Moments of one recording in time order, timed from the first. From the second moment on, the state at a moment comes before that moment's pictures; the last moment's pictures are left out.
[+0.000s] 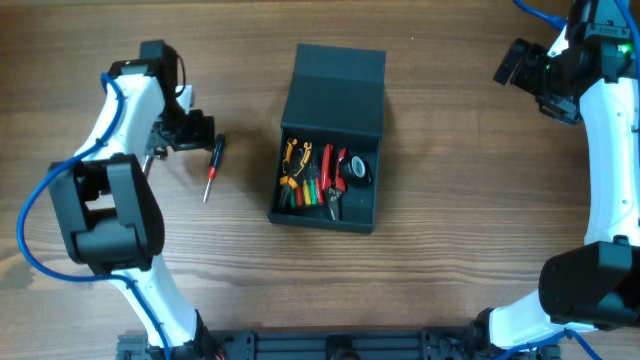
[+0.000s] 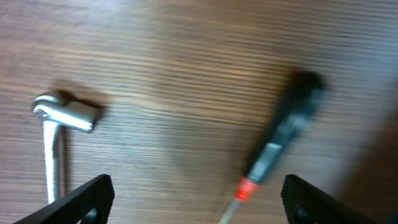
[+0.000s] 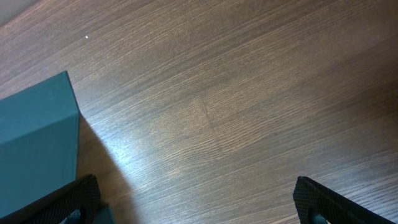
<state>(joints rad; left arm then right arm) 0.08 2.04 1.56 -1.10 -0.03 -0.03 -0.15 1.74 1.73 -1.11 0.00 0.33</state>
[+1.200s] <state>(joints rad) 0.36 2.06 1.40 -0.93 0.02 0.32 -0.15 1.74 1.73 -1.15 0.00 0.33</state>
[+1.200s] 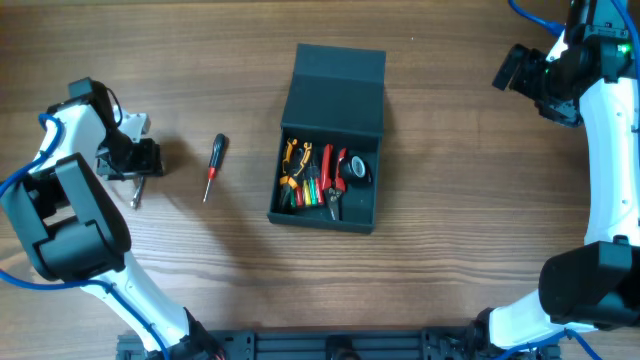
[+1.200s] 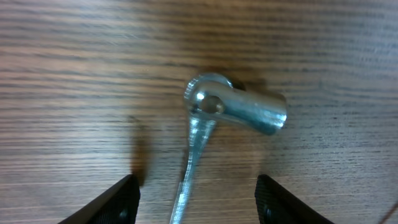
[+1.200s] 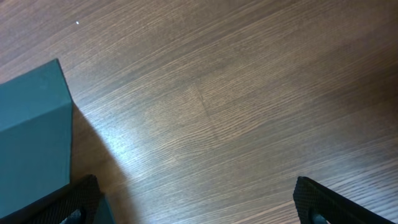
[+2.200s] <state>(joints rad) 0.31 2.02 1.33 -0.86 -0.05 0.42 -0.15 1.74 1.73 -1.15 0.00 0.33</state>
